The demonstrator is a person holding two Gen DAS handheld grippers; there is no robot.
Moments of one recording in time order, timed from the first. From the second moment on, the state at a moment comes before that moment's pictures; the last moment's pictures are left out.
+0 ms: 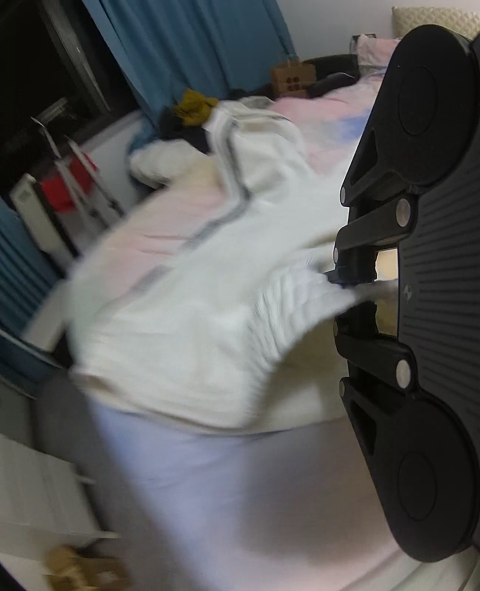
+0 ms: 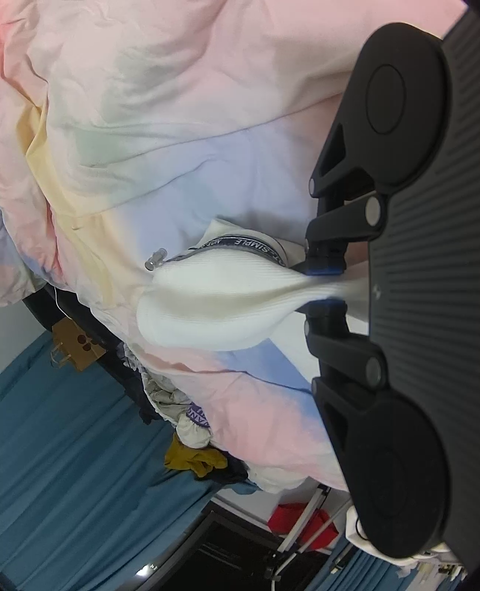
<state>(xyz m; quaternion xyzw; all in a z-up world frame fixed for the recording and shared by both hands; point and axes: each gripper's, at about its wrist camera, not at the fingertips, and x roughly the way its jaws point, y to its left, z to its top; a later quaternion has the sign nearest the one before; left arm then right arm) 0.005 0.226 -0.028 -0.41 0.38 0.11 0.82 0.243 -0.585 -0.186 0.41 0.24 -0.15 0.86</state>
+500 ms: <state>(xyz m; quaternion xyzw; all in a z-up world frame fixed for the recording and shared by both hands) -0.095 0.314 -0.029 -0.40 0.40 0.12 0.82 0.209 -0.636 -0.248 0.65 0.27 -0.14 0.70</state>
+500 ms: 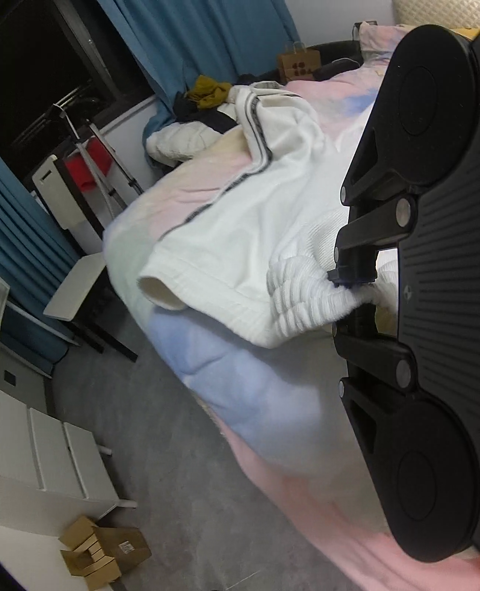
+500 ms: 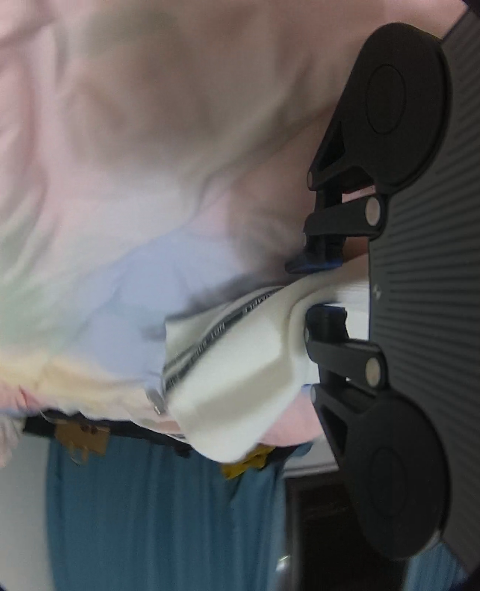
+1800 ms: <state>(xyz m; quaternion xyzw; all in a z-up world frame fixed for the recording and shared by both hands) -0.125 0.283 -0.048 -0.32 0.41 0.13 0.85 0.259 -0.491 -0.075 0.29 0.12 0.11 0.95</state>
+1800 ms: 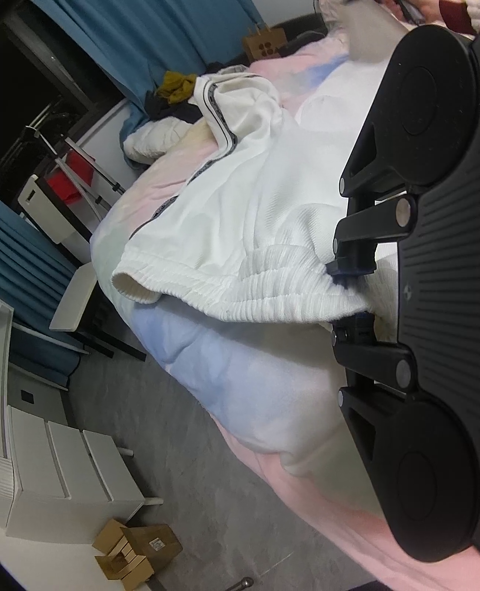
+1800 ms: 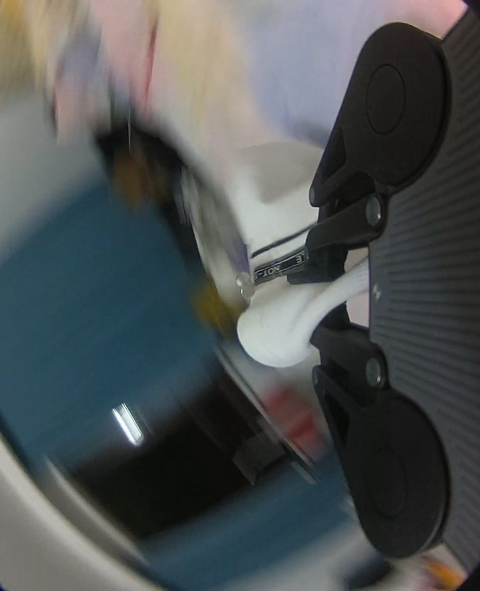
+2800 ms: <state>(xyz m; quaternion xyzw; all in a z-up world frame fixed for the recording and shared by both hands) -0.119 0.277 -0.045 -0.30 0.44 0.11 0.84 0.249 -0.654 -0.224 0.35 0.29 -0.26 0.85</state>
